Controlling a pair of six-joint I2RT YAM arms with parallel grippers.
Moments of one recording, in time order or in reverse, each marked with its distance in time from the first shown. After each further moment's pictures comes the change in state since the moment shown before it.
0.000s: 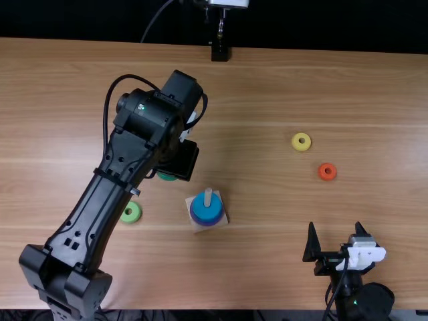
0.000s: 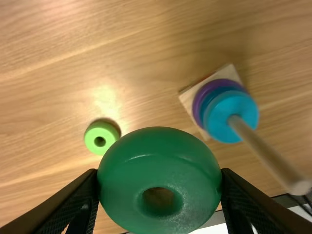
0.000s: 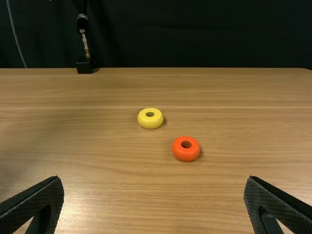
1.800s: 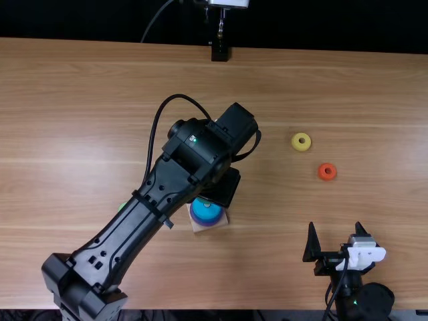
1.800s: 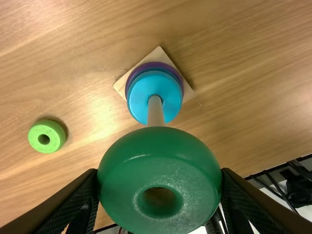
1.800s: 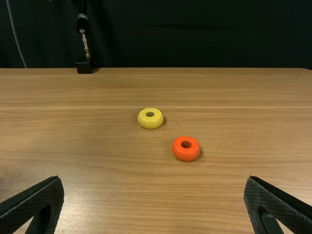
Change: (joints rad) left arm -0.222 0.002 0.017 -0.001 0.002 -0.129; right arm 0.000 0.000 0.000 0.000 0.000 0.000
